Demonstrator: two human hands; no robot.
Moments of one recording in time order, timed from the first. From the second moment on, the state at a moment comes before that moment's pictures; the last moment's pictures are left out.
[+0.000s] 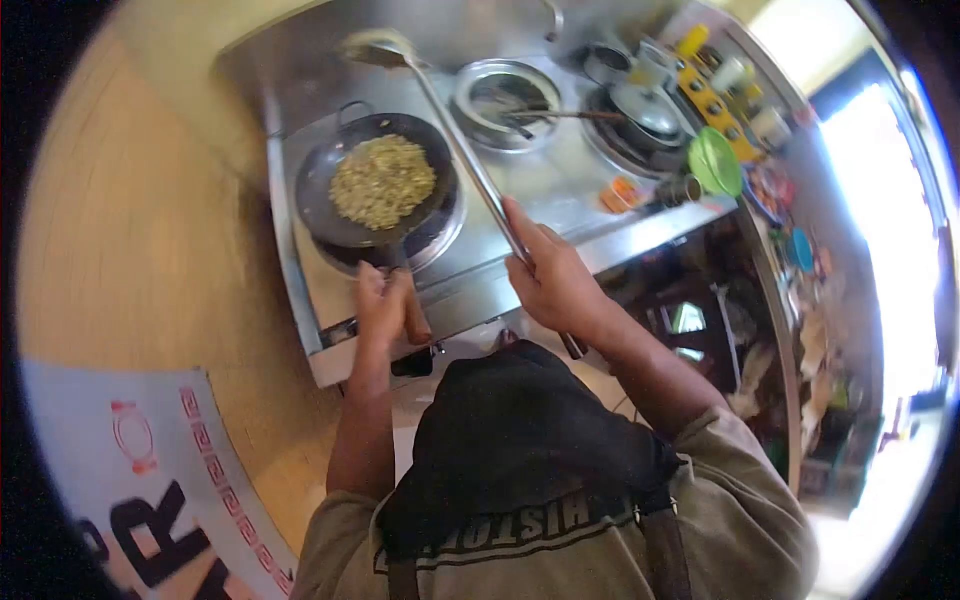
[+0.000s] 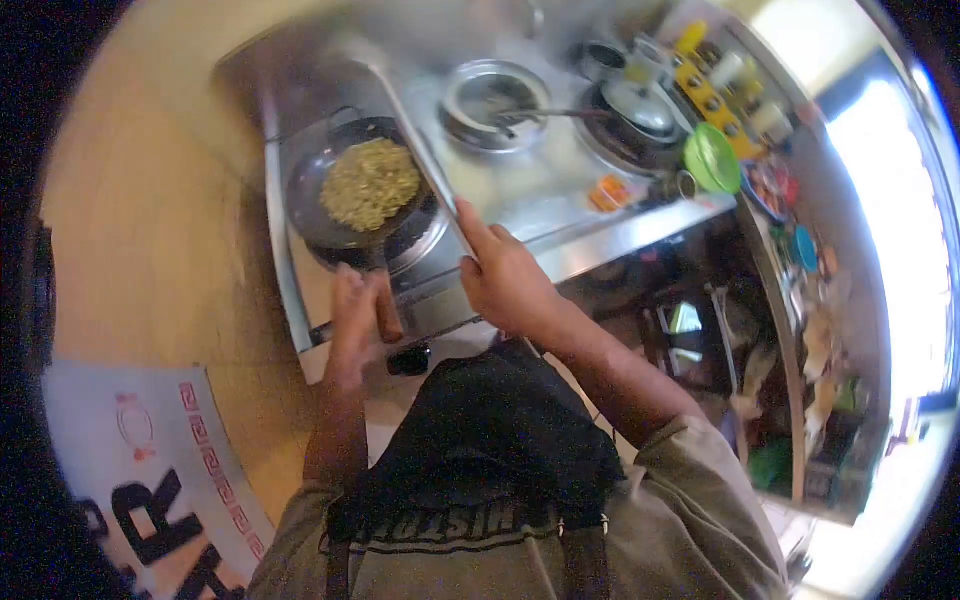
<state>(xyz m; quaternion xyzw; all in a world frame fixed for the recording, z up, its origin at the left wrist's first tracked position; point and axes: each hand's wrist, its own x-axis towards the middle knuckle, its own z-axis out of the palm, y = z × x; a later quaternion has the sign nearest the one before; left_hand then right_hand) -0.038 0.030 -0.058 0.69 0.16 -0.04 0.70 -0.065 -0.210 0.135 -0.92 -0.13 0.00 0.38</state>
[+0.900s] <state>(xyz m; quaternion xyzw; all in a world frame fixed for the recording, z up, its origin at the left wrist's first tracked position) -0.042 0.017 -0.082 0.31 0.23 -0.27 0.88 -0.018 -0.211 0.077 -0.94 -0.28 0.19 -0.06</state>
